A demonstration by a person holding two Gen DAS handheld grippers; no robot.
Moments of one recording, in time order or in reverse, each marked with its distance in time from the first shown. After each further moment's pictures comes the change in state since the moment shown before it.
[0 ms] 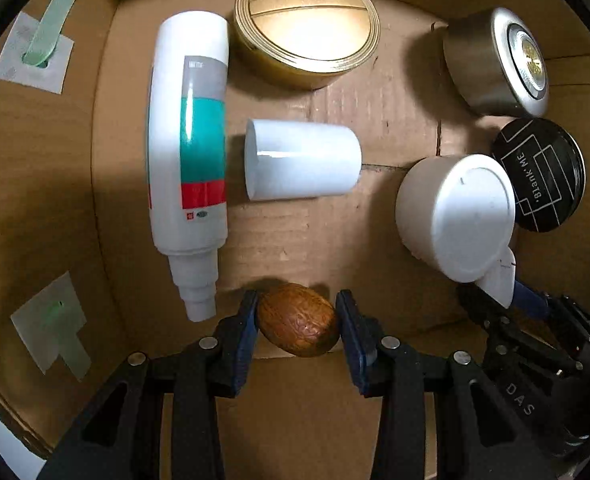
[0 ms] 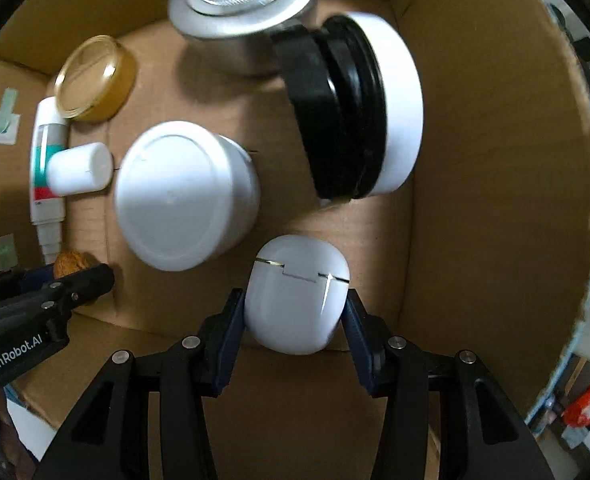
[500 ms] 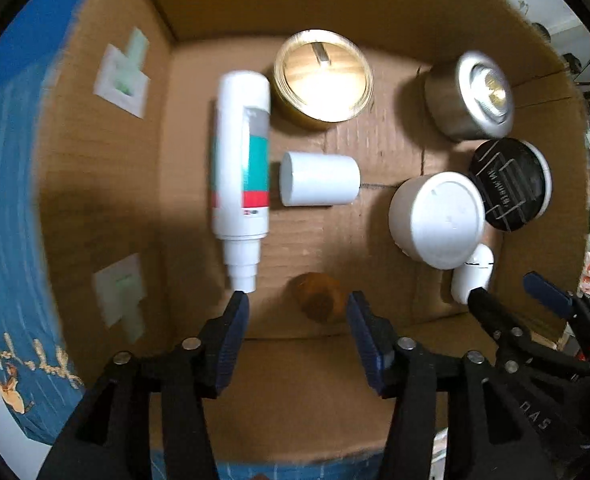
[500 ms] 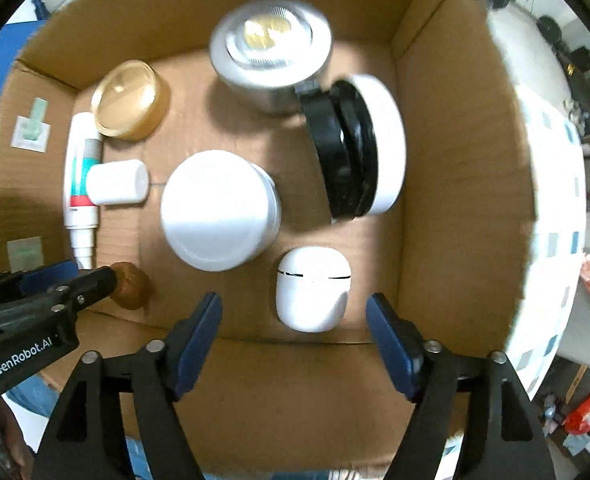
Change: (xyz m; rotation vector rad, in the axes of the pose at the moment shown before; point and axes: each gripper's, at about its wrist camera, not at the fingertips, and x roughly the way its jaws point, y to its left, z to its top) left arm -0.058 0.001 -0.021 -0.008 -0.123 0.059; right arm -0.054 0.006 -0.004 -0.022 -0.117 -0.005
